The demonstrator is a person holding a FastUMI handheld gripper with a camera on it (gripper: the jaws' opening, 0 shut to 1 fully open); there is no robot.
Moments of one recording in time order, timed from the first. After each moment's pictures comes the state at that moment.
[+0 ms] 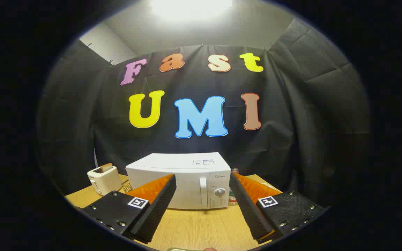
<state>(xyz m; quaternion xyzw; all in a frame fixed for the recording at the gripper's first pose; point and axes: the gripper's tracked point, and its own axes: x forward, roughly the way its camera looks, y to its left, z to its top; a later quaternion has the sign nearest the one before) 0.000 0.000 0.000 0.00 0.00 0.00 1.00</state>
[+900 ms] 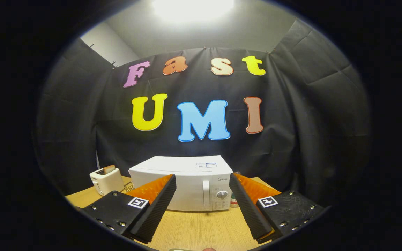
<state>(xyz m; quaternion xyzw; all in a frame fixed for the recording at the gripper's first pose) 0.001 0.009 0.006 0.00 -0.01 0.01 1.00</state>
